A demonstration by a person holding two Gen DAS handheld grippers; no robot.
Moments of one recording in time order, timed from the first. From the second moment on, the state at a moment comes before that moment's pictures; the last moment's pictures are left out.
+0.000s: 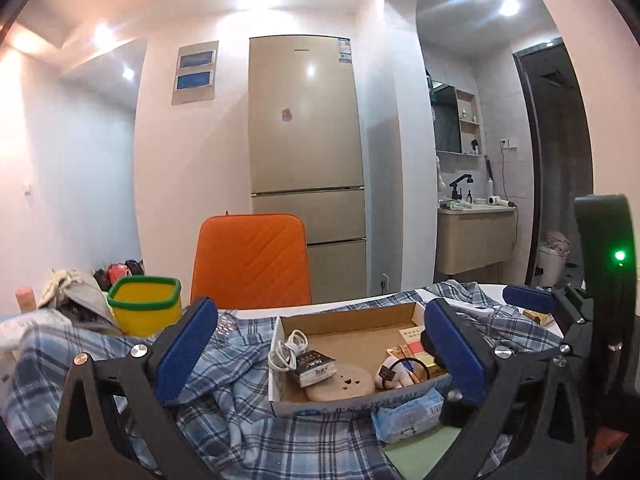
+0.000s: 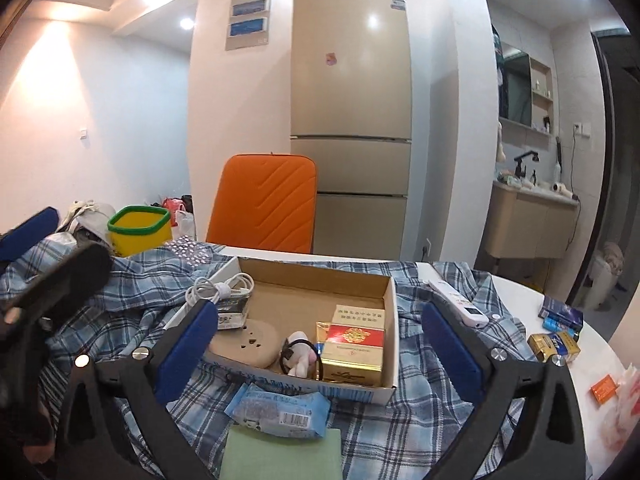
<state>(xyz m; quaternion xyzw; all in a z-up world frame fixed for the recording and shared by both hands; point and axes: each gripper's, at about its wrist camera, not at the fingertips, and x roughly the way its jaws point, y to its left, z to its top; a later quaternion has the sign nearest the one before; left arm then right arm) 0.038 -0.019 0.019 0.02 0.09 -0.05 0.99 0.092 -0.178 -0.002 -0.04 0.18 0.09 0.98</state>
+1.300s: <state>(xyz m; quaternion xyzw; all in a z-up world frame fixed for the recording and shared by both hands) 0.045 -0.009 0.008 0.00 0.11 -0.02 0.99 0.150 -0.159 -0.059 -0.06 0.38 0.14 0.91</state>
